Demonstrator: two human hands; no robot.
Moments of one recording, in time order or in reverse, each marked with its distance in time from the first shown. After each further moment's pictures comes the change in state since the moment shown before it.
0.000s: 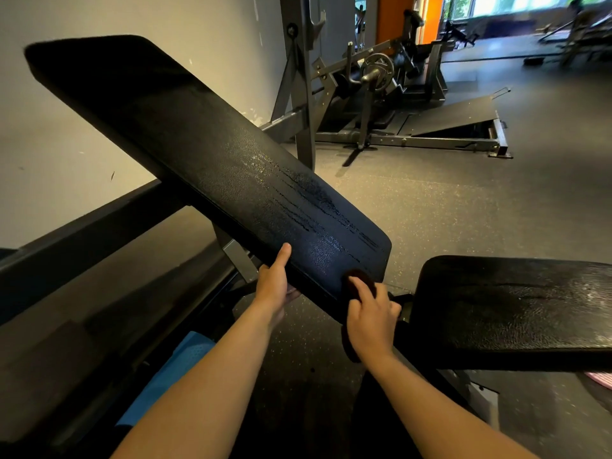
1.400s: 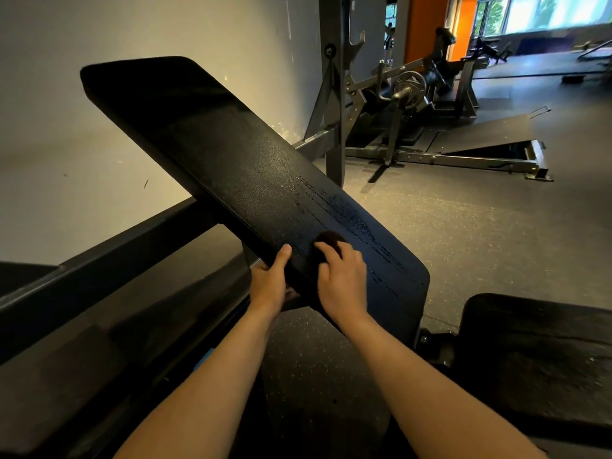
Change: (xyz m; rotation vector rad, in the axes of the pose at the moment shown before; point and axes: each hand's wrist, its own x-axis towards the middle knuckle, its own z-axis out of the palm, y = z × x) left_hand 0.007 0.065 -0.040 -0.078 0.180 0.169; right_hand 0.083 -0.131 0.028 0.165 -0.050 -0.299
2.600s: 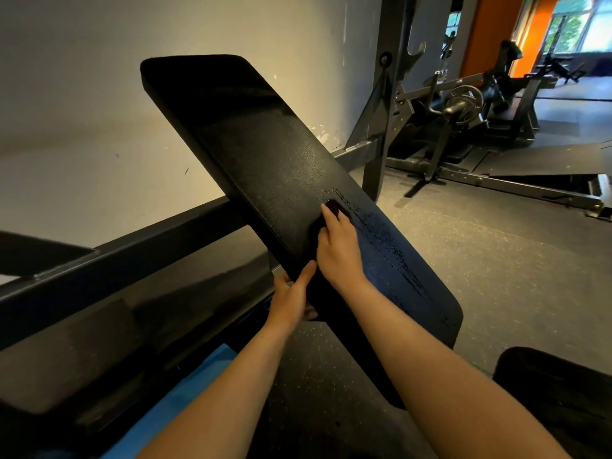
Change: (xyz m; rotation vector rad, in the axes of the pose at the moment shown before) left_hand 0.004 0.002 -0.001 0.010 -0.023 -0.042; right_hand 0.088 -0.048 0.021 0.276 -0.160 -0.100
